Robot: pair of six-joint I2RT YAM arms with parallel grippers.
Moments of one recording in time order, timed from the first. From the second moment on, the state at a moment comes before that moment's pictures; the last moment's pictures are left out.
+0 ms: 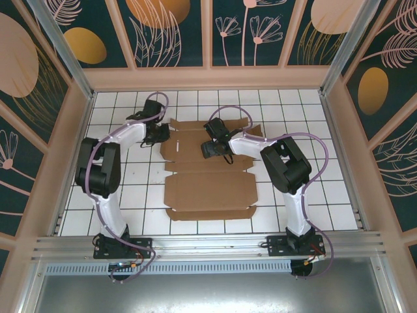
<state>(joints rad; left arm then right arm) -0.27 1.94 1.36 -0.53 -0.02 -0.42 0.69 2.07 1.37 -0.36 0.13 0.28</state>
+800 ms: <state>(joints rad) -0.33 1.59 1.24 -0.57 -0.07 -0.48 0.69 2.07 1.37 -0.35 0.14 0.28</state>
